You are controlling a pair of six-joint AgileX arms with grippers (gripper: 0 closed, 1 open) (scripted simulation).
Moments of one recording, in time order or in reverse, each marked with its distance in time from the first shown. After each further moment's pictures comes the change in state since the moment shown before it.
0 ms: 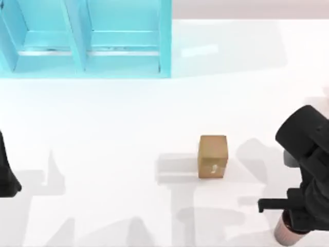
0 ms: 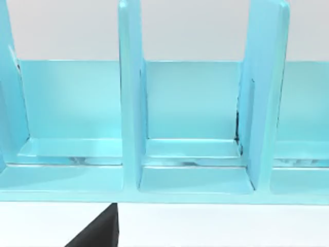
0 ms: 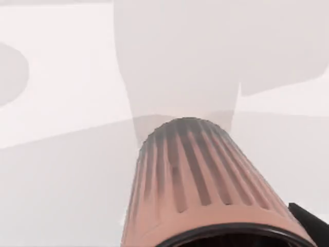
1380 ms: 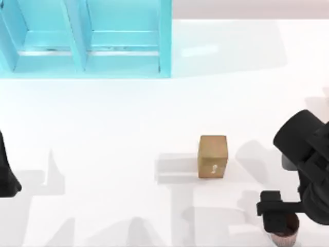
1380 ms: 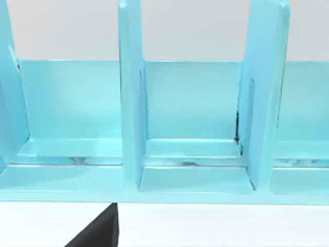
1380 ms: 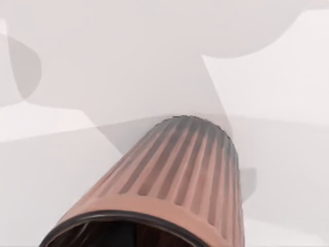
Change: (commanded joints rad) left arm 0.000 0.000 0.000 0.000 0.000 0.000; right arm 0.002 0.011 -0.020 0.032 0.000 0.002
